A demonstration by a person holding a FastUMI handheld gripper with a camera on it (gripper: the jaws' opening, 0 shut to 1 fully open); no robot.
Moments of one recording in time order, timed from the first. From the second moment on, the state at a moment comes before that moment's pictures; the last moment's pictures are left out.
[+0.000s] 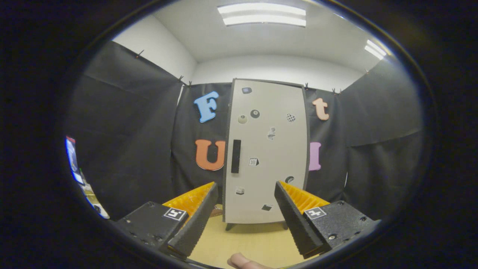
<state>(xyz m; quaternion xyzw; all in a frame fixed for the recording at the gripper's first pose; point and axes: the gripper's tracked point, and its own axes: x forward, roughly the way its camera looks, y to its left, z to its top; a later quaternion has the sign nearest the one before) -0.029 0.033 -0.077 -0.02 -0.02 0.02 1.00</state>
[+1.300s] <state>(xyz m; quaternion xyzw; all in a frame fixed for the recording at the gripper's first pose) -0.038 0.006 -0.075 0.00 -0.02 0.00 1.00</state>
